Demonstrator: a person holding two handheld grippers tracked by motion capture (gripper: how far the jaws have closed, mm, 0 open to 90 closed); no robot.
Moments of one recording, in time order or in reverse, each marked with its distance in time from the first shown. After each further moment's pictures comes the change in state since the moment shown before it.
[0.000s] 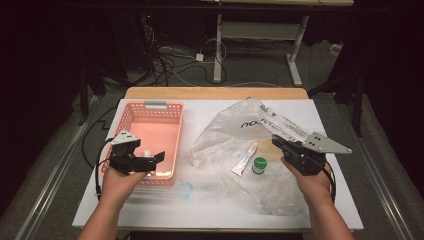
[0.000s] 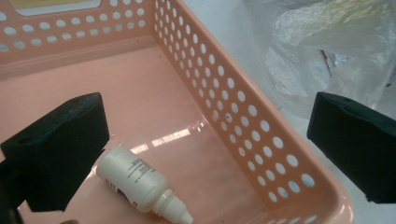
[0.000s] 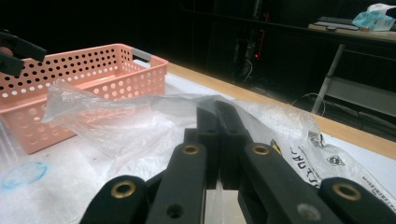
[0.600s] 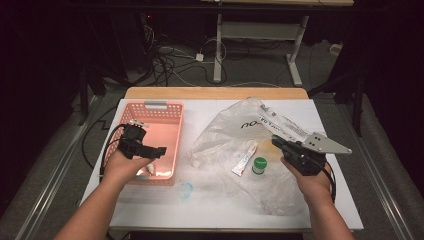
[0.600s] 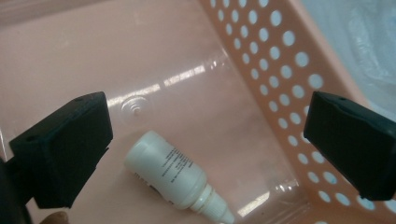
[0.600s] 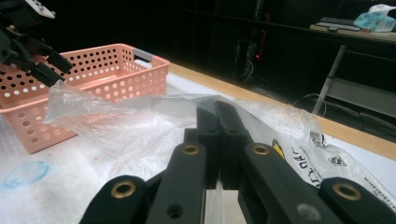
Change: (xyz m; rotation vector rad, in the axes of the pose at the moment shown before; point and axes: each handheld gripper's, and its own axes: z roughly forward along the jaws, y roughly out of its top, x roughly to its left) left arm 0.027 0.028 0.039 0.330 0.059 -0.033; right arm 0.001 0.001 -0.001 0.001 0.002 -0.002
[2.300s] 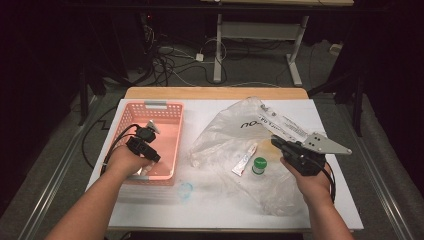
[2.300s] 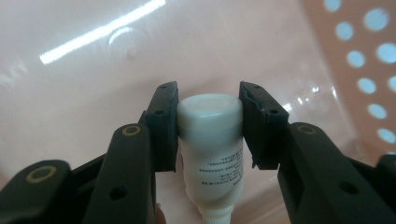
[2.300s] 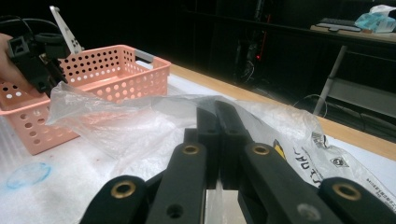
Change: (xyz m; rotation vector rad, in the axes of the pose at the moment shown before) left arm 0.000 0.013 0.033 0.334 0.033 0.079; right arm 0.001 0.000 0.000 -0.004 0.004 -0.004
